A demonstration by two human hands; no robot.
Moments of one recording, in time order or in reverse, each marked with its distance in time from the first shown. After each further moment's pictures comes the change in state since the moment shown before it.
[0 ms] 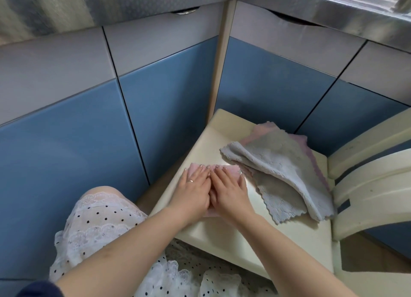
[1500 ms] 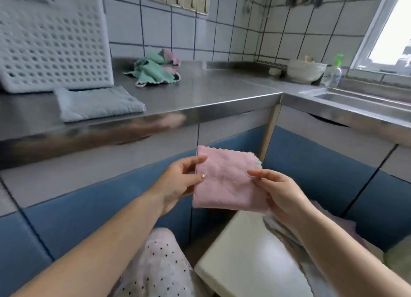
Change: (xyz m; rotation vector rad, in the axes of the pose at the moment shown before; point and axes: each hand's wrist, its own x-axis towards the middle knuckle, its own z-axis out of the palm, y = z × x) left_hand -0.120 -0.073 -0.205 -1.517 0.486 -0.296; right_hand 0.008 -0.093 -0.204 1.421 -0.017 0.174
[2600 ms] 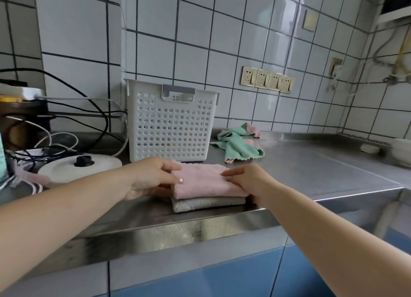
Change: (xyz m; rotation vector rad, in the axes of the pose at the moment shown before) left_hand -0.020 0.168 -0.229 0.329 0.390 -0.068; right_hand 0.120 -0.137 0.285 -0.663 -0.392 -0.312
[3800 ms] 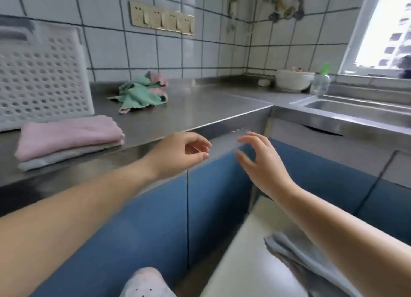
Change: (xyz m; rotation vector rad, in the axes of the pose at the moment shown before) left_hand -0.010 0.019 0.242 0.396 -0.313 0.708; right_hand -0.168 0.166 -0.131 -0.350 0.589 -0.165
